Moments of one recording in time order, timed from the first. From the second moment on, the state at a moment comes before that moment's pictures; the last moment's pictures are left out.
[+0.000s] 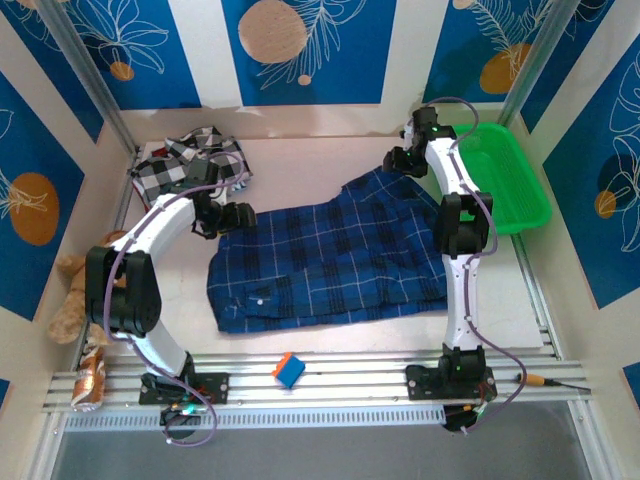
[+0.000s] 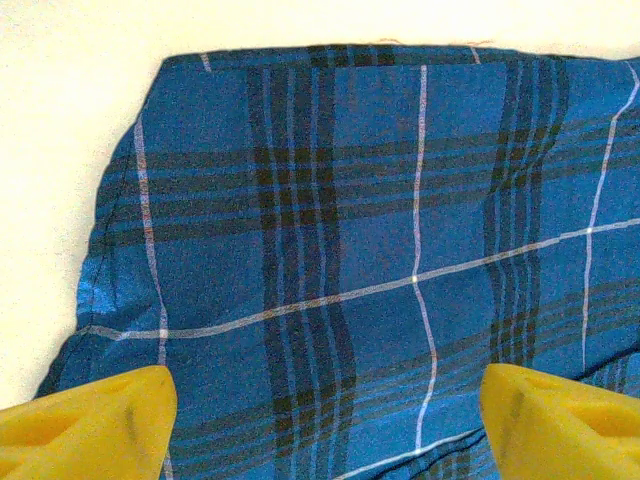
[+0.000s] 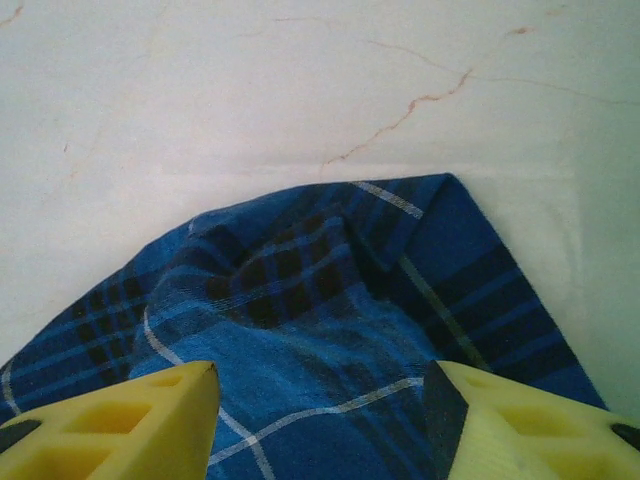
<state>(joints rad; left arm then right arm) -0.16 1.68 1.28 -0.78 0.24 -0.36 0.04 2.53 2.40 -1.01 -0.23 0.16</state>
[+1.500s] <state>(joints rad) -0.13 1.97 1.55 -0.85 0.13 -0.23 0.02 2.56 2.42 -0.97 -0.33 0.14</state>
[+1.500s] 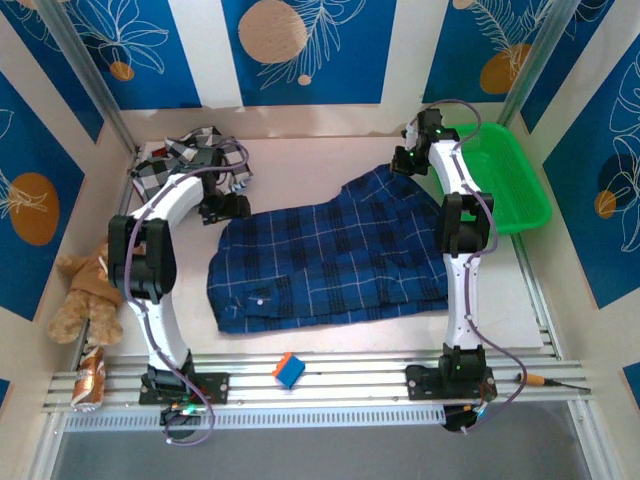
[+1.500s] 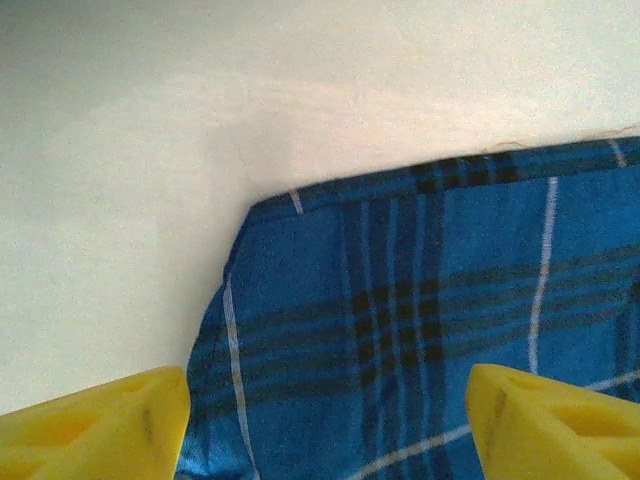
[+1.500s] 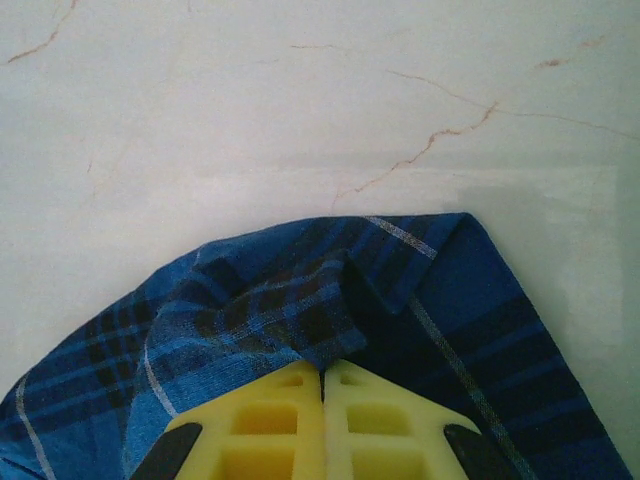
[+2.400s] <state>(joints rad) -0.12 2.22 1.75 -0.89 0.09 -0.12 0.03 2.51 2.37 -0.97 -0.29 0.13</state>
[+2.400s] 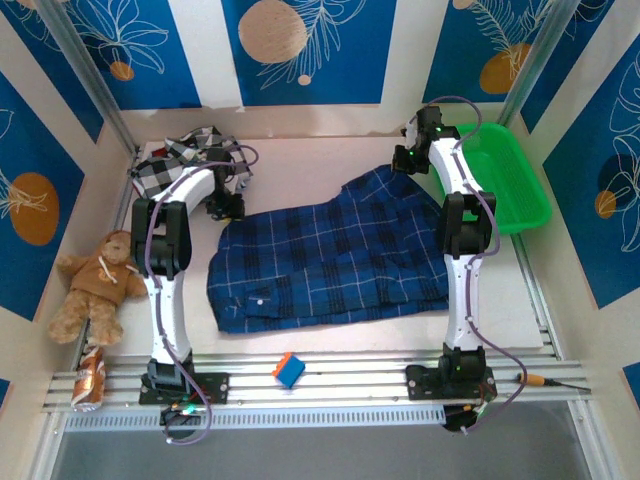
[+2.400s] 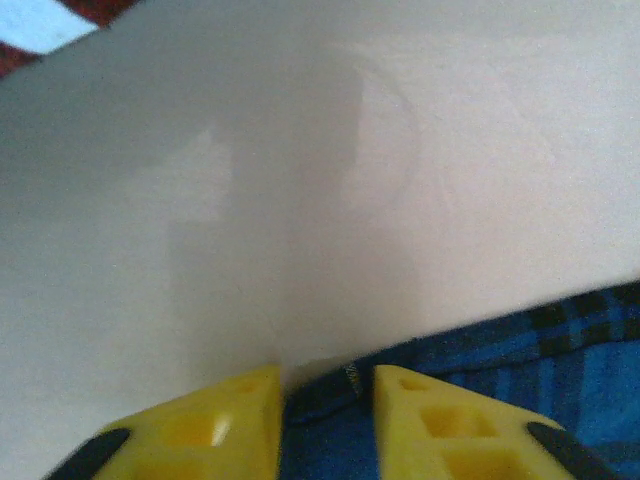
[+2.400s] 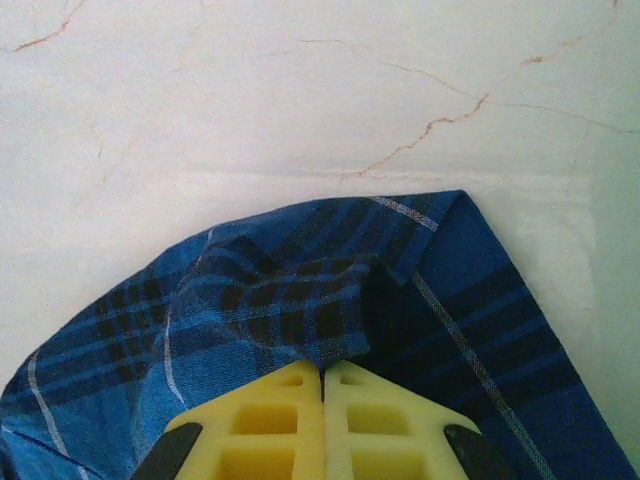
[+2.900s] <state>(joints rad) -0.12 2.11 1.66 -0.81 0.14 -0.10 0.03 2.49 2.35 -0.99 -0.26 0.13</state>
